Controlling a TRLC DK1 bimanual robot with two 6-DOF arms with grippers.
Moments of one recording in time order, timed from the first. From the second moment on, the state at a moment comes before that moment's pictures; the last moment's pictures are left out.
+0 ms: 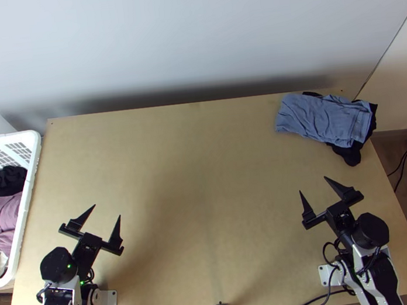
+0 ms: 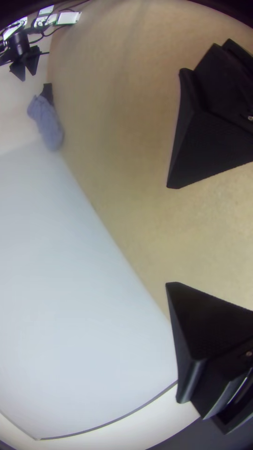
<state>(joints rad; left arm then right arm) -0.12 0.00 0.08 -0.30 0.14 0.52 0.19 0.00 0.09 -0.25 -0.07 -0.35</state>
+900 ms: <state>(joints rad) -0.12 0.00 0.08 -0.30 0.14 0.52 0.20 0.00 0.09 -0.25 -0.08 -0.34</state>
